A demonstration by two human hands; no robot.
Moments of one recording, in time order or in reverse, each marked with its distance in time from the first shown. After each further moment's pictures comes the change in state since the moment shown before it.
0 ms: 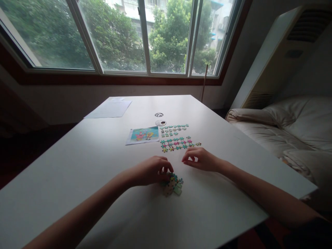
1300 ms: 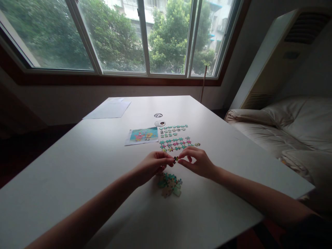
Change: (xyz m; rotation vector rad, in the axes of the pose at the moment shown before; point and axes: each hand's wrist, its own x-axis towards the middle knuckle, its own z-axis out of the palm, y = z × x) left_hand 0.018 0.000 0.018 -1.089 0.330 -0.430; right_hand 0.004 -0.023 0.016 0.003 0.361 0.067
